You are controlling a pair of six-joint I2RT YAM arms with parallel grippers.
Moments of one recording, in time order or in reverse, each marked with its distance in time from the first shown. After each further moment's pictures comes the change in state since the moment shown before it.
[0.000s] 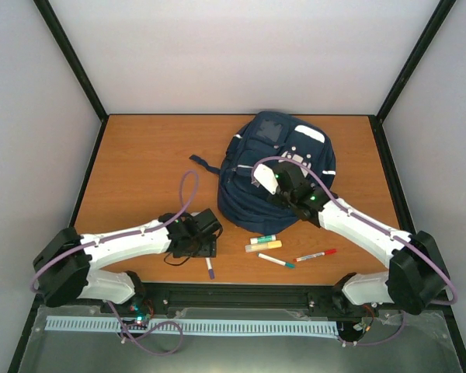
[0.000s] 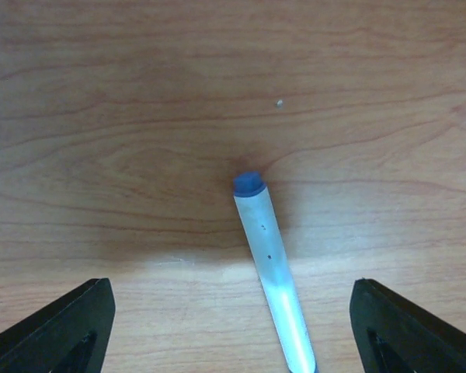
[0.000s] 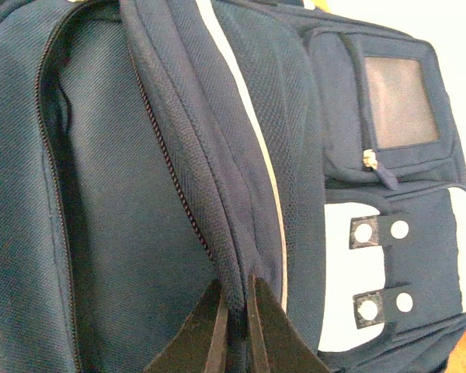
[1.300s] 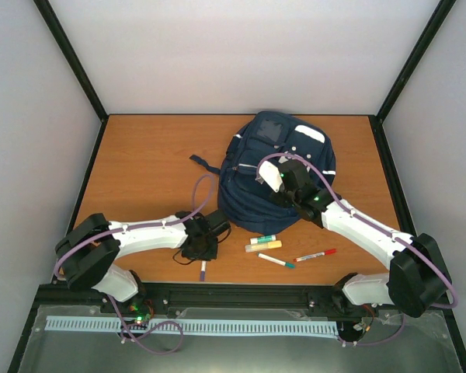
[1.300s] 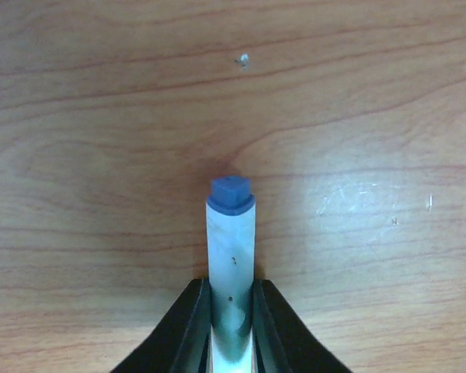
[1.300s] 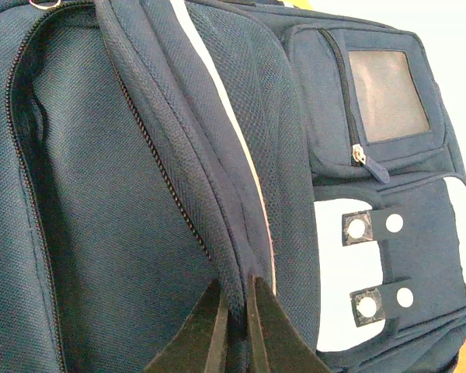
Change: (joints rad) left arm -0.001 0.206 0.035 0.045 0.109 0.054; right arm -0.044 -0.037 -0.041 0.067 -0.034 0.033
